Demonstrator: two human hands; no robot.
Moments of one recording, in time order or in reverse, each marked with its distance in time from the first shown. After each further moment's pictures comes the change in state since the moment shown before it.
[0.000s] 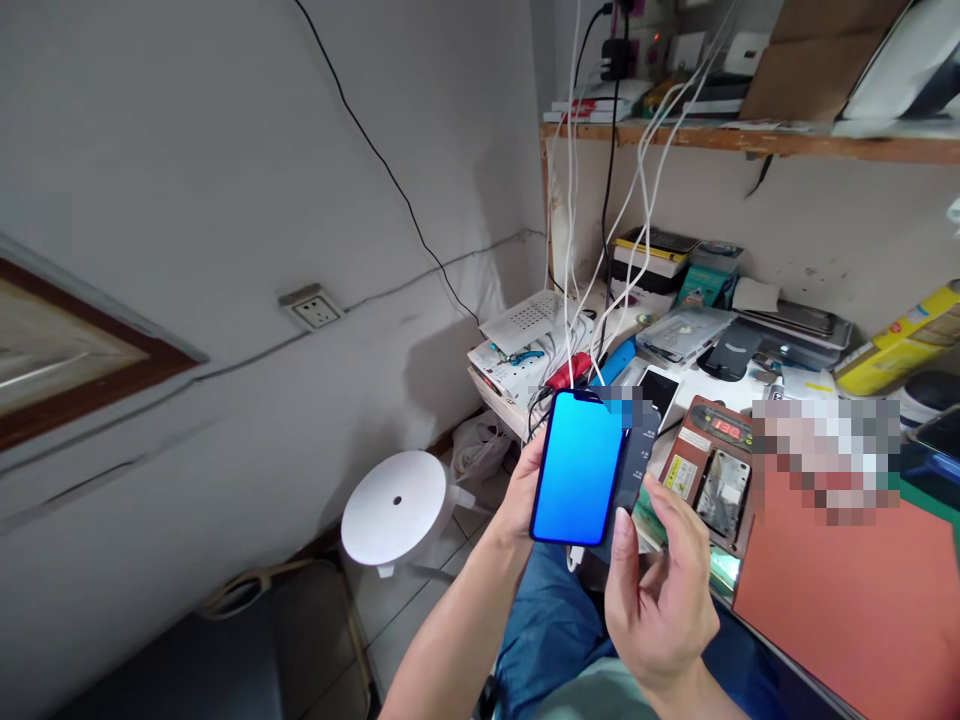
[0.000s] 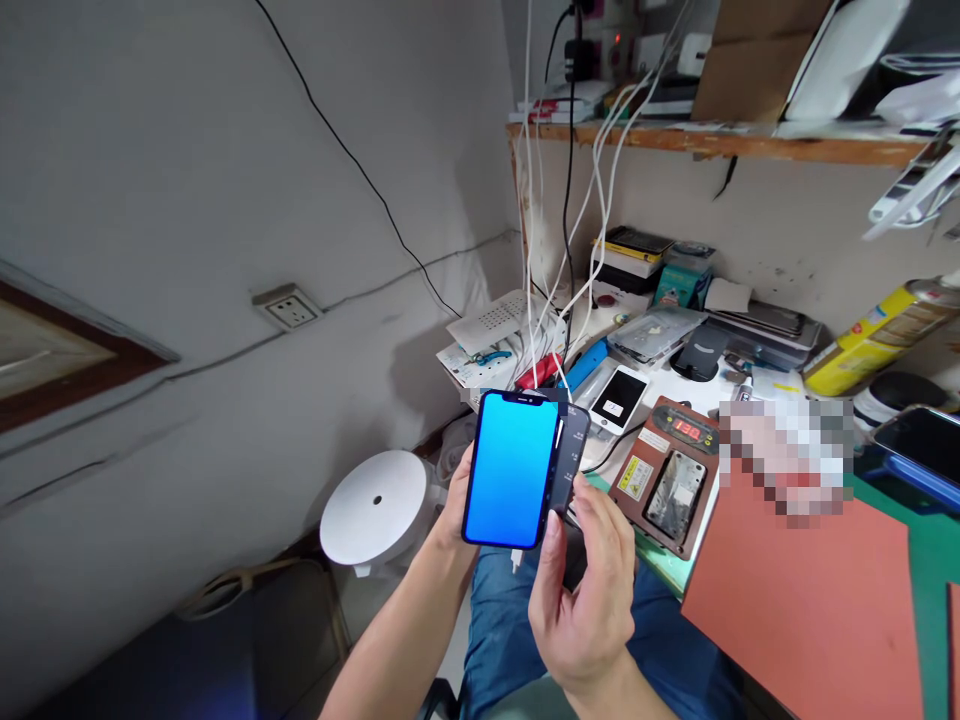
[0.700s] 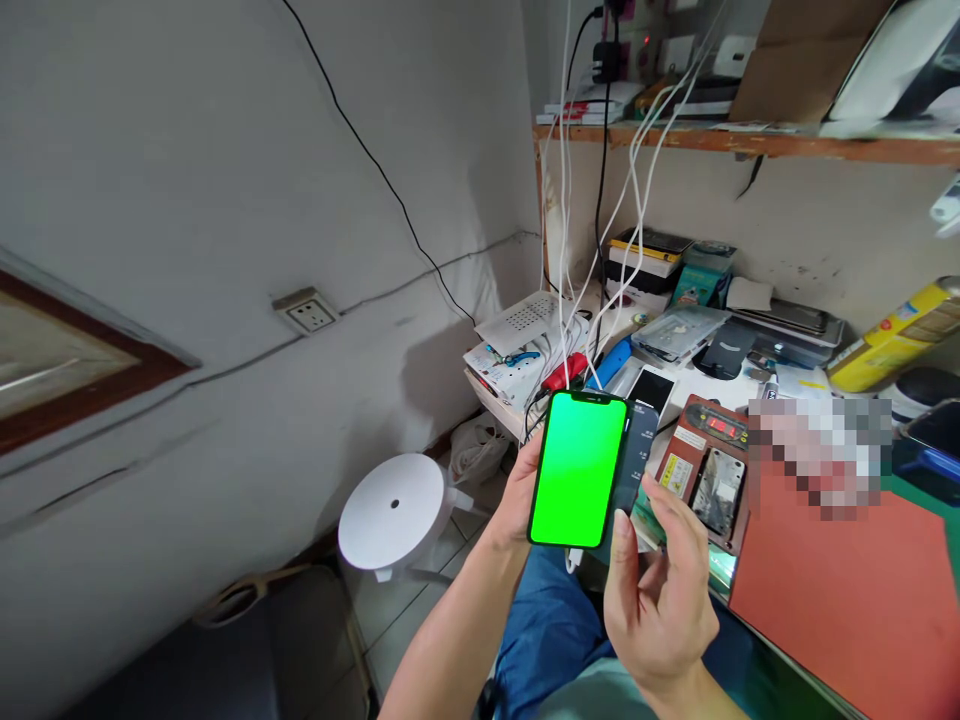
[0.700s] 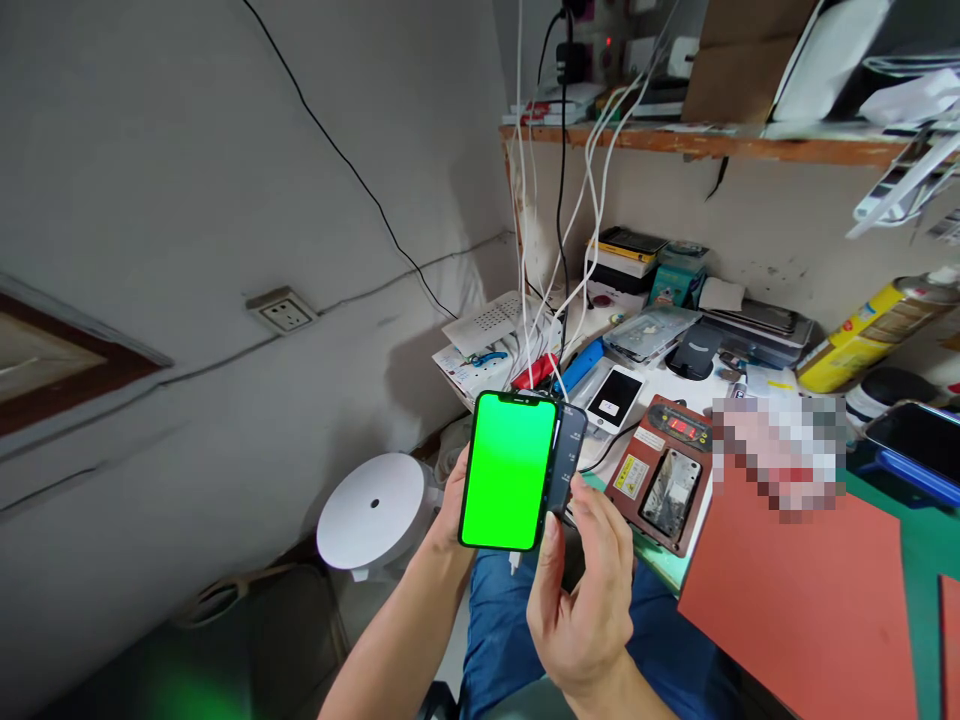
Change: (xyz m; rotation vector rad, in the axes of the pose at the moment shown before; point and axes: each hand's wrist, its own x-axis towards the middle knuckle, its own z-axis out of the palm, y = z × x) left_hand 0.000 -0.002 0.005 0.026 -0.004 -0.058; right_hand -0.001 0.001 -0.003 0.007 -0.014 -0.002
